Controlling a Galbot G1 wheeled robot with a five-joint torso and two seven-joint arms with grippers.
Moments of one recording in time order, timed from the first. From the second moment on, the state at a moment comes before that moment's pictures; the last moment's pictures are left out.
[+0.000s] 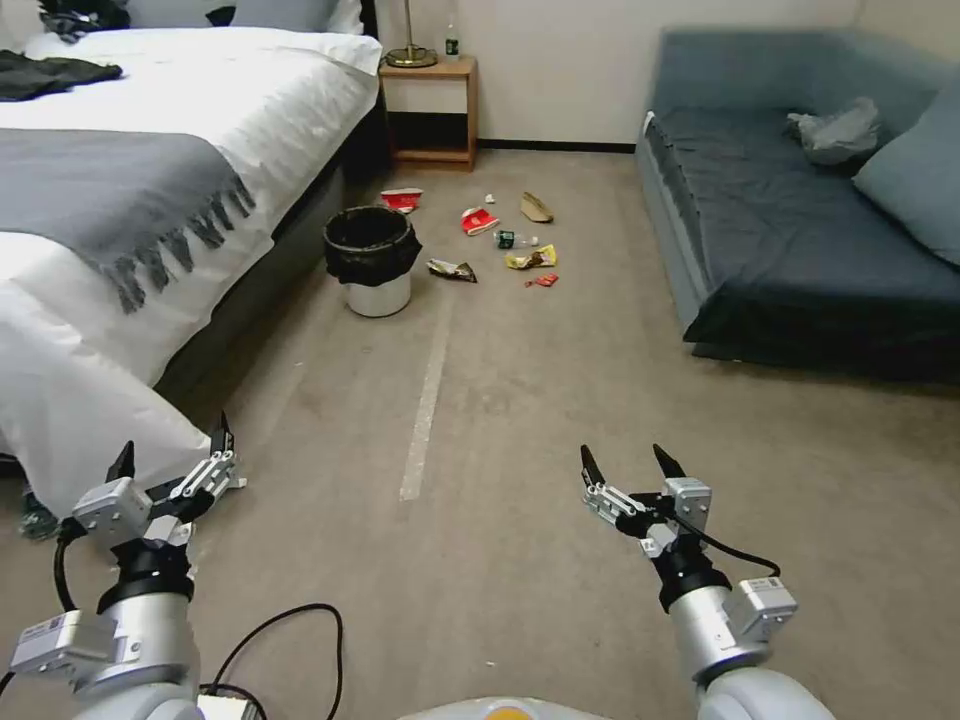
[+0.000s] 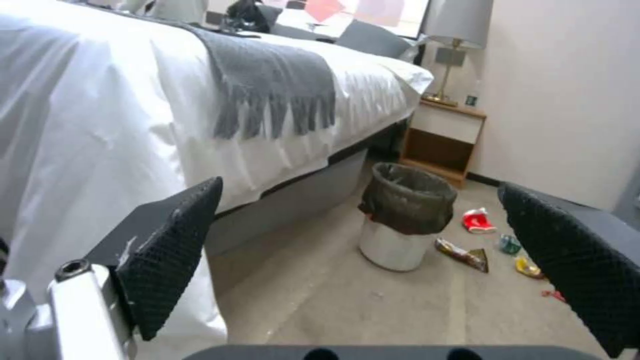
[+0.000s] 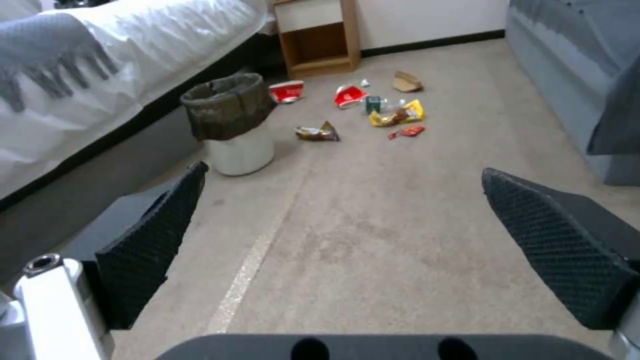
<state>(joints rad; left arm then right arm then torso) 1.82 -1.50 -0.82 -2.35 -0.43 -0.07 -0.14 -1.77 1.49 0.45 2.27 0.21 -0.08 -0.05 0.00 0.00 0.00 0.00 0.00</state>
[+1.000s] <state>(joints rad) 1.84 -1.50 -0.83 -2.36 -0.44 -0.08 -0.13 -1.78 1.50 0.44 2.27 0.21 -0.03 -0.10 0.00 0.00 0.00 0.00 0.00</state>
